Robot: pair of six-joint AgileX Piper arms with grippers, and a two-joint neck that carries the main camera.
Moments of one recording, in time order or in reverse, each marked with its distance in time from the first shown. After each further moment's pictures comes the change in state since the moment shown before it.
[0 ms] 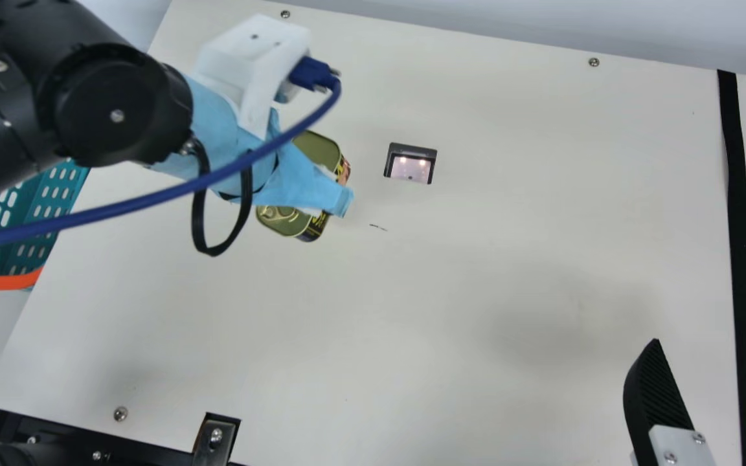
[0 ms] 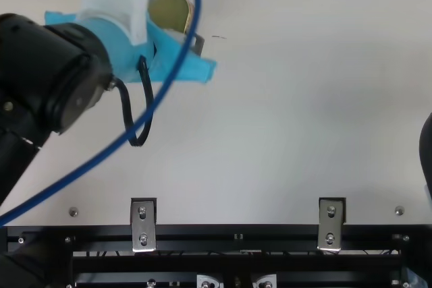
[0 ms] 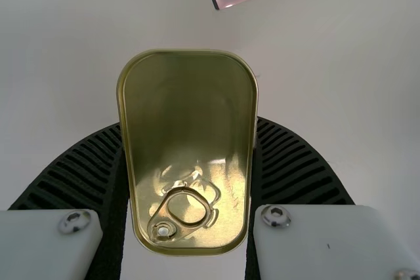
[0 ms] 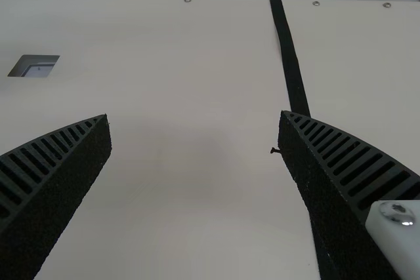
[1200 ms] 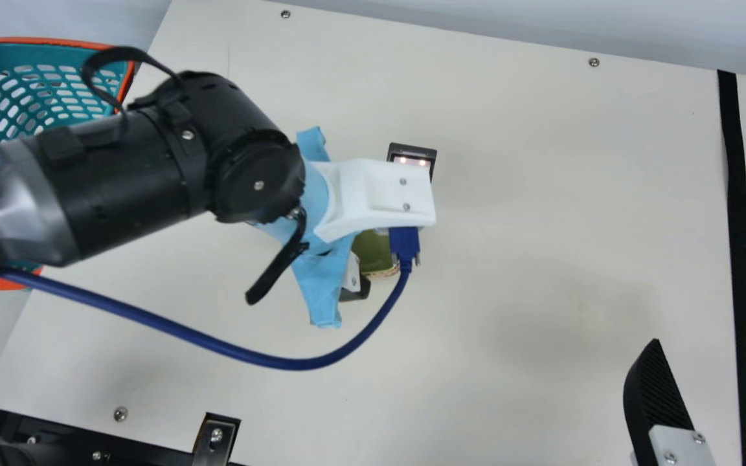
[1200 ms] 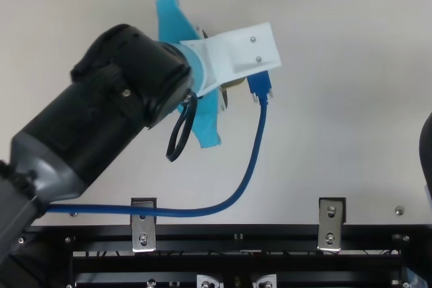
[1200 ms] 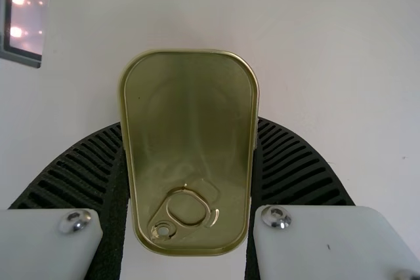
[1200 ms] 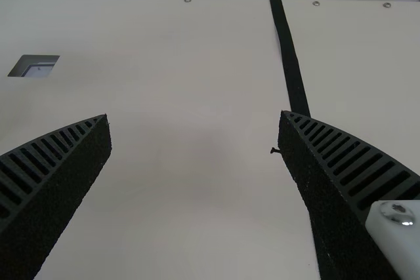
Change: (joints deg) left arm -8.0 10.1 0.5 -4.5 -4.2 48.1; right arm 0.0 0.0 0.0 0.0 0.0 0.0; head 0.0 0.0
